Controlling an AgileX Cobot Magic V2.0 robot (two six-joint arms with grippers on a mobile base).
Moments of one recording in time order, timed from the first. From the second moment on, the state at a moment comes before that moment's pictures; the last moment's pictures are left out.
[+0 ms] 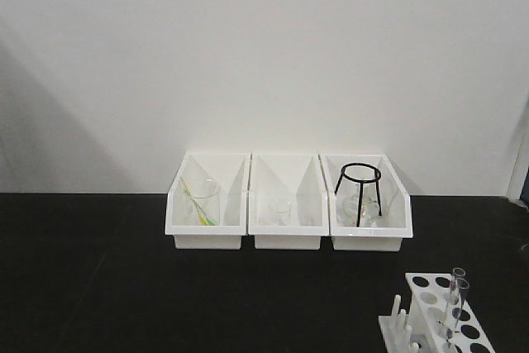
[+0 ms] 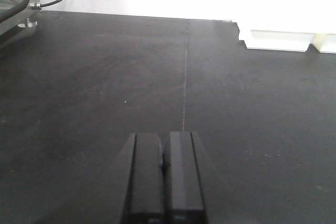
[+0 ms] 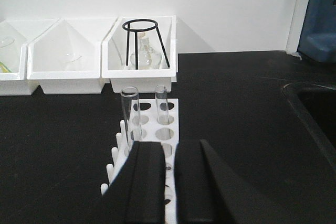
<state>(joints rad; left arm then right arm) 0.08 -0.02 0.03 0.05 0.29 -0.16 0.02 0.65 -0.26 -0.02 -0.04 0.05</state>
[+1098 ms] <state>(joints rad) 0.08 -0.02 0.03 0.05 0.29 -0.16 0.02 1.58 -0.28 -0.22 -0.98 0.12</state>
